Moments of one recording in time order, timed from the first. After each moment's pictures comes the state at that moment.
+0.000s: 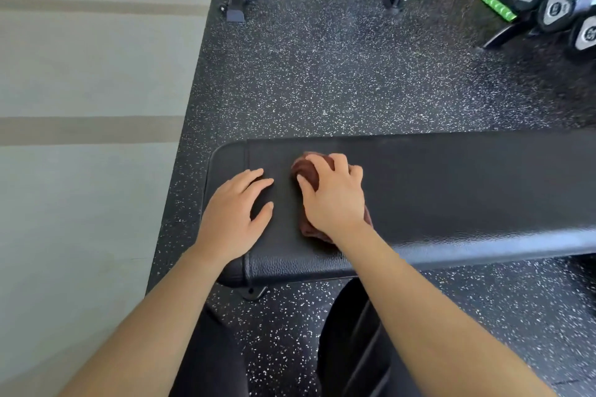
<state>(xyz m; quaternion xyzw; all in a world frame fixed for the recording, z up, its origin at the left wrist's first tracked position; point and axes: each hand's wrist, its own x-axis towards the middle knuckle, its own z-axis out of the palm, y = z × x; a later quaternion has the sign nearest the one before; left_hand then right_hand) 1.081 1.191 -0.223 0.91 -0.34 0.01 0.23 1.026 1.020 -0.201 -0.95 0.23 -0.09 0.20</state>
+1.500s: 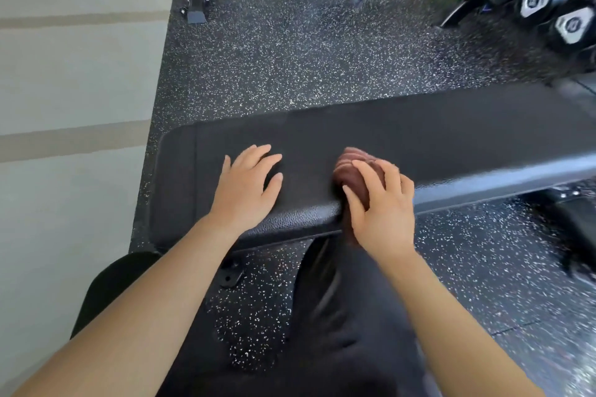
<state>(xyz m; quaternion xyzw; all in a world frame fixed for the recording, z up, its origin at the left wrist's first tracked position) 1.025 1.110 -0.215 0.90 -0.37 -0.01 0.24 0.876 0.944 -0.227 -0.91 0.26 -0.29 0.15</state>
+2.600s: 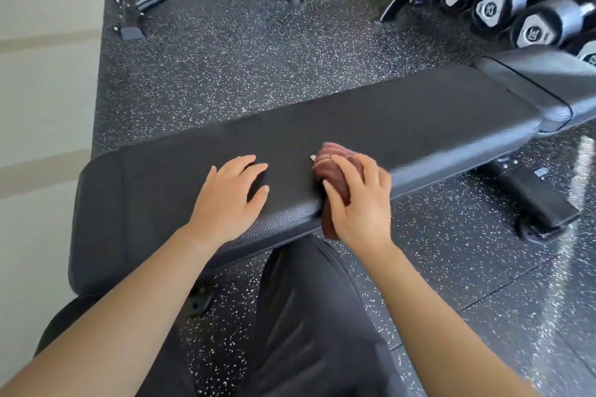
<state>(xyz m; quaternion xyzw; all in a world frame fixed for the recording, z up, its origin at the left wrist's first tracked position) 1.015 1.055 -0.218 0.87 -0.46 -0.02 0.17 0.854 0.907 -0.223 -0.88 0.31 -0.30 0.20</state>
